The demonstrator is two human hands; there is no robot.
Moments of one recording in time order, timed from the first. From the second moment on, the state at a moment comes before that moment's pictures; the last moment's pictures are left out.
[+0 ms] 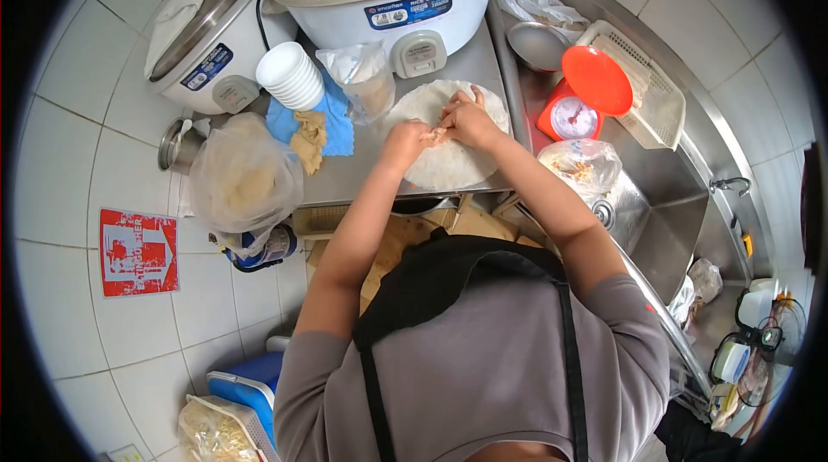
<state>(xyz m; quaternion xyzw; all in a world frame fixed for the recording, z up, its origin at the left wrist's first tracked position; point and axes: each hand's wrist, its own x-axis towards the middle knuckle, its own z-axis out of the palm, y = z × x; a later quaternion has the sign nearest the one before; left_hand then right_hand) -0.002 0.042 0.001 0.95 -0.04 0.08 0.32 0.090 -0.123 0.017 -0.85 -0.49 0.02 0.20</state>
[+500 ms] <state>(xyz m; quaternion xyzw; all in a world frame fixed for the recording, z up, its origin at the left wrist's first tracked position) -0.035 0.053 0.002 0.90 -0.02 0.15 0.40 0.075 -0.111 0.026 -0.84 -0.50 -0.01 0.18</state>
